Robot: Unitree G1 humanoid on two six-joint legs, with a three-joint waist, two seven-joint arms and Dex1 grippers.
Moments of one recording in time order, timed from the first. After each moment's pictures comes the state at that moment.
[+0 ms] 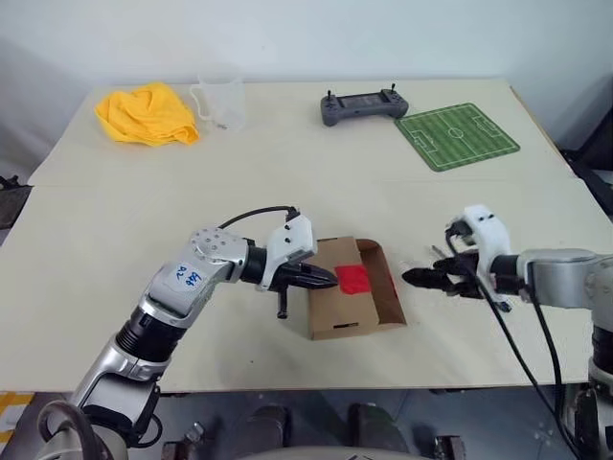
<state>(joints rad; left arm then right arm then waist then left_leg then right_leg) -0.66 0.52 -0.34 -0.16 -0.31 0.66 -1.02 -0.56 -0.78 -0.29 -0.21 1.07 1.60 0.20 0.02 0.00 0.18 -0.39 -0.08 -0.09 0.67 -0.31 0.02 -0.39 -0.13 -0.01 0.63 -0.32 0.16</state>
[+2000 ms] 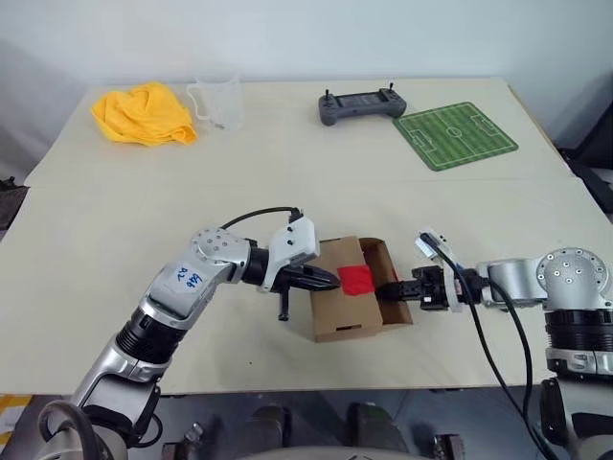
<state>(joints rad) -0.65 0.53 -0.33 -0.18 -0.31 0.67 -1.01 -0.60 -0.67 -0.16 0.20 1.33 1.61 0.25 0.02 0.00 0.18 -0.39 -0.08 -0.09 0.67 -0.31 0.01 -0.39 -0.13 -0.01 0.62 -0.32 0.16</state>
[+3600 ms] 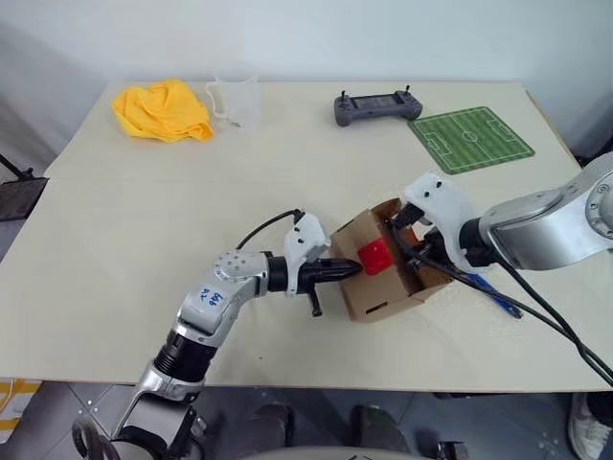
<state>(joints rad) -0.54 0.30 -0.27 -0.11 -0.31 0.58 -0.80 -1.20 -1.13 0.59 -0.25 1.91 1.42 -0.60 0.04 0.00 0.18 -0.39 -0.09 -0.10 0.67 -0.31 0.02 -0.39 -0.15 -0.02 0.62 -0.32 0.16</state>
